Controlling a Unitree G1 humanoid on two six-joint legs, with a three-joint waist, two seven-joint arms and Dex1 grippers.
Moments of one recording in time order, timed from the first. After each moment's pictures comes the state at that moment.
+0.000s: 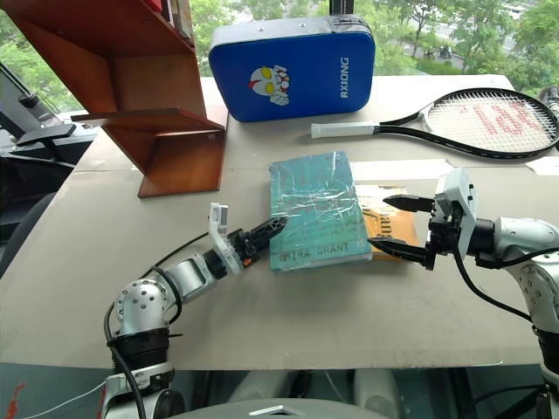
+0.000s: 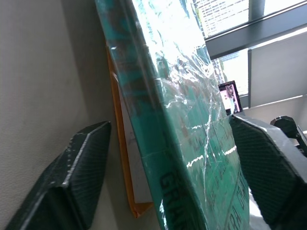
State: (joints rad) left arm -0.24 0.17 0.34 -0.06 -1.16 1.15 -0.26; right arm -0.19 -0.79 -0.21 -0.37 0.67 0.63 1.05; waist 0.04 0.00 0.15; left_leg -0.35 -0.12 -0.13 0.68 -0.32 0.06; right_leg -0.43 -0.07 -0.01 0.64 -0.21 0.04
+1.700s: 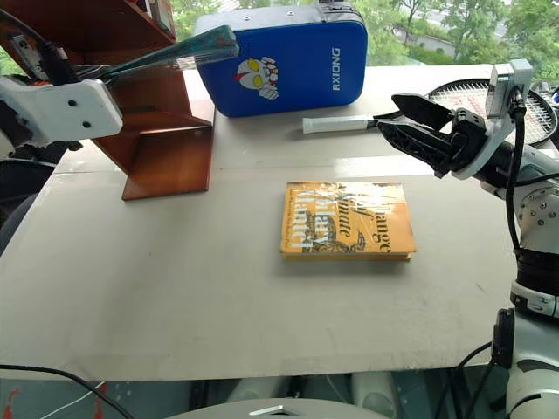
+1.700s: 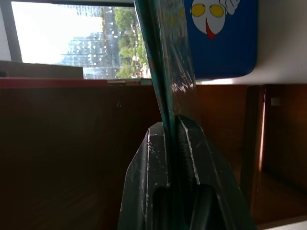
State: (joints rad) left arm -0.44 1.30 0.22 -0.25 0.25 0.11 -0.68; right arm -0.67 -0.65 -0.29 -0.03 0.97 0.74 1.01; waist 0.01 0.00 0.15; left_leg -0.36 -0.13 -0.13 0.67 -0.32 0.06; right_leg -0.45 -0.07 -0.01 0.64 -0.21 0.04
